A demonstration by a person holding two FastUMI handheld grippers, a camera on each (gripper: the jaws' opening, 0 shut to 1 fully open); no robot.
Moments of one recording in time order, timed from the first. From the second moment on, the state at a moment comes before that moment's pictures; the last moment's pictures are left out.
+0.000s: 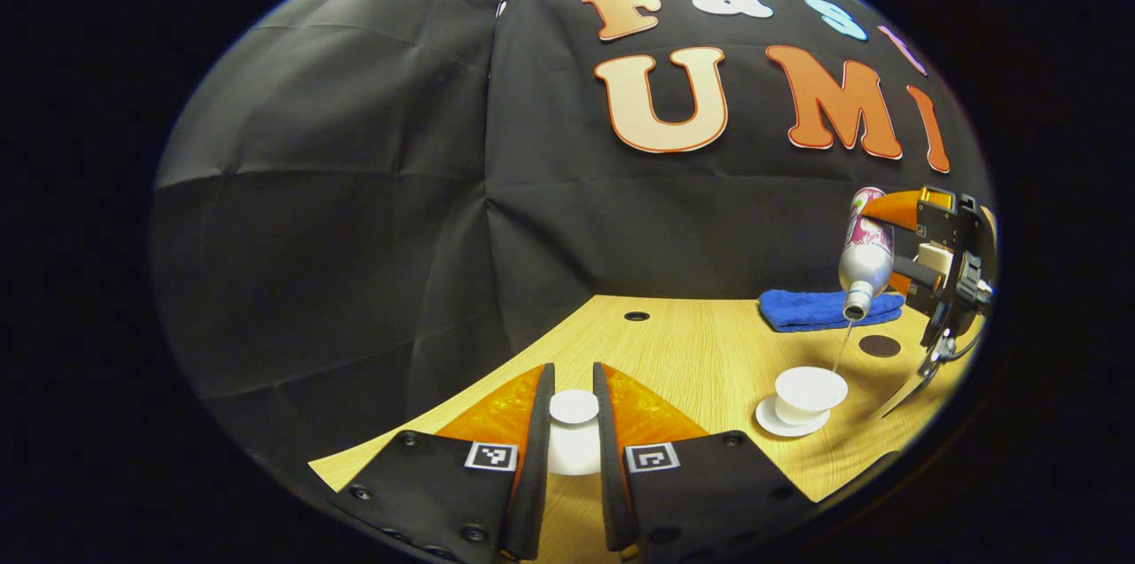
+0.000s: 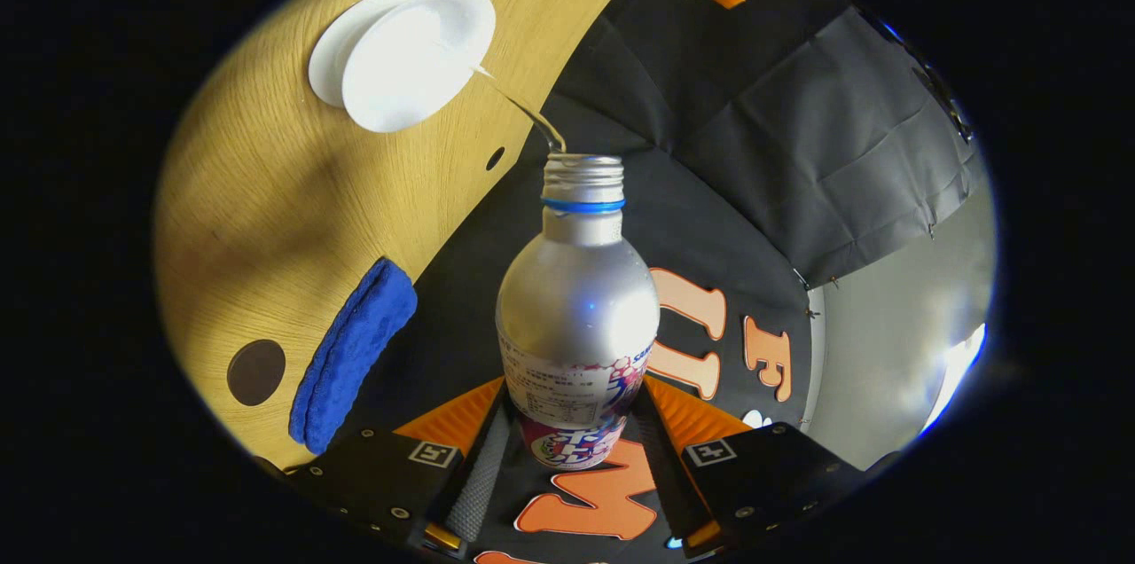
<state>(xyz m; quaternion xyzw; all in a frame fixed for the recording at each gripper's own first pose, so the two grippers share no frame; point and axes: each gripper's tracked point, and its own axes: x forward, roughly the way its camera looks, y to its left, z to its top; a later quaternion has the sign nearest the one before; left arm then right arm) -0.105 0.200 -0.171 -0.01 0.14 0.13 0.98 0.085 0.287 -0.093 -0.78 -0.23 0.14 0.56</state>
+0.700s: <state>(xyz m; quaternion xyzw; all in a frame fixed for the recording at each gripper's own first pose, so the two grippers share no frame) -0.098 0.175 -0.162 -0.02 0.14 0.11 0.98 0.076 0.298 -0.131 -0.77 -0.22 0.19 0.57</state>
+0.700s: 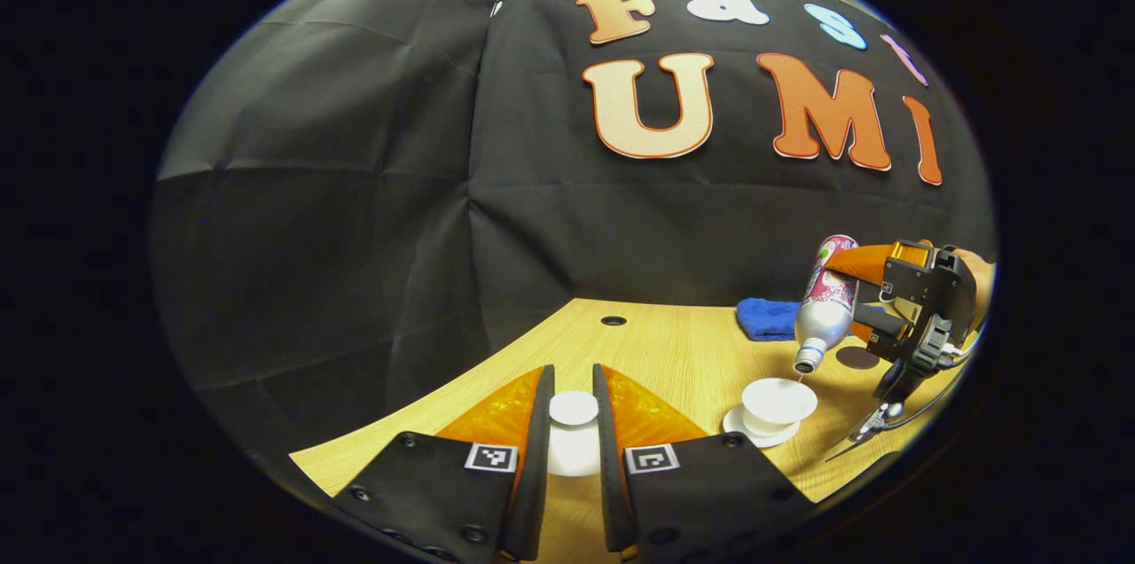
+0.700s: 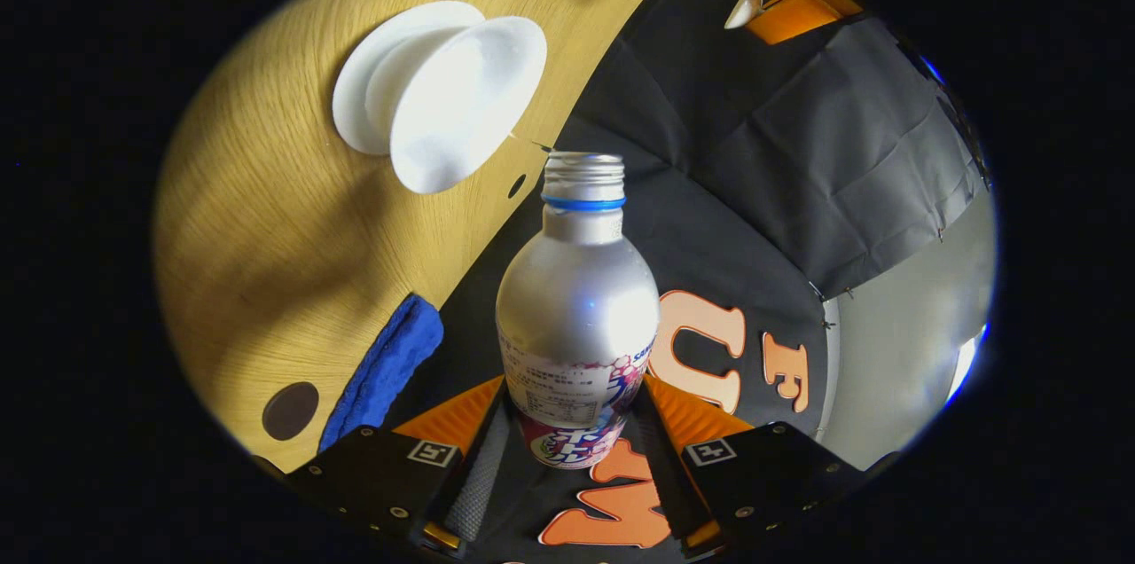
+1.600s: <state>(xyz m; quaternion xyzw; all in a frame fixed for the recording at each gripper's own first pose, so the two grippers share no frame) -0.062 0.087 -0.138 -0.01 0.11 0.03 0.99 0.098 0.237 -0.149 -0.53 -0.03 0.24 0.81</state>
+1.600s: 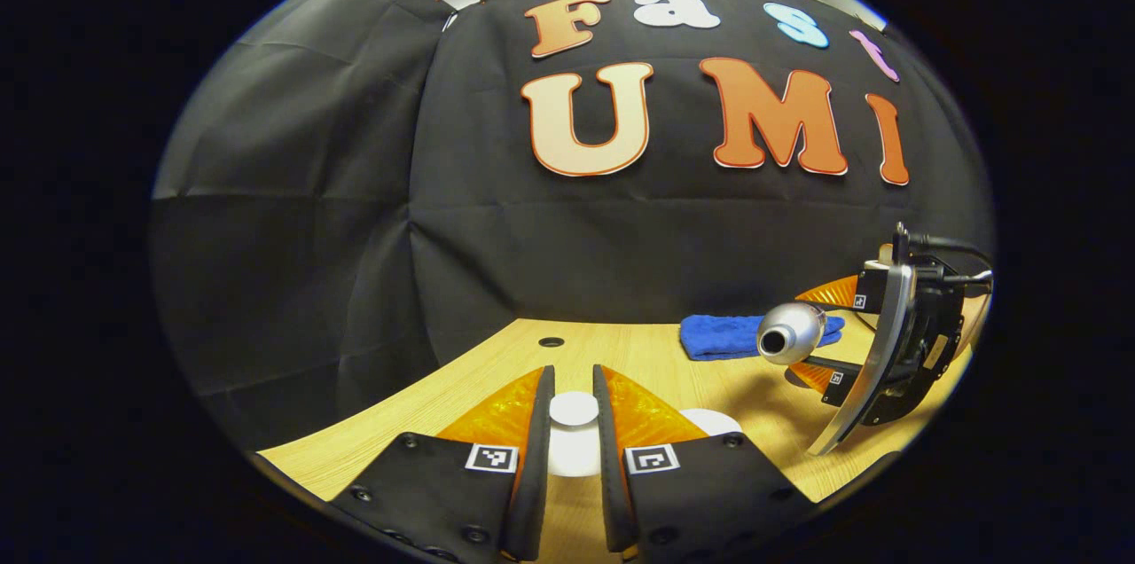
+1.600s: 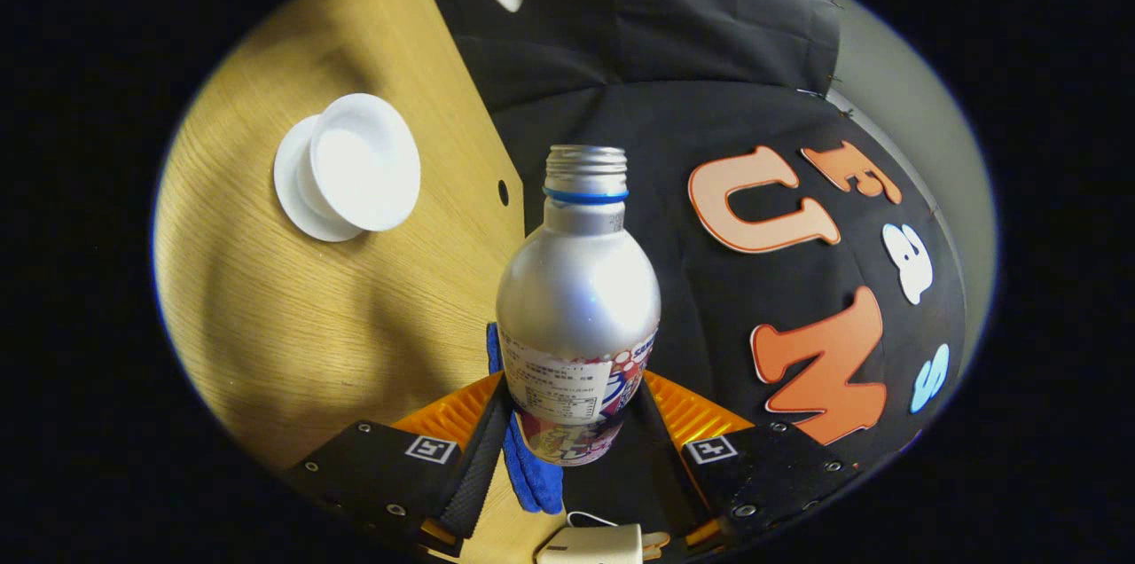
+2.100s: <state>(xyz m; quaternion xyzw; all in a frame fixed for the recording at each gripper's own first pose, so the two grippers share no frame) -0.048 0.036 -0.135 -0.01 0.11 -0.01 0.99 0.148 0.201 -0.162 -0.35 0.05 0.21 0.91</state>
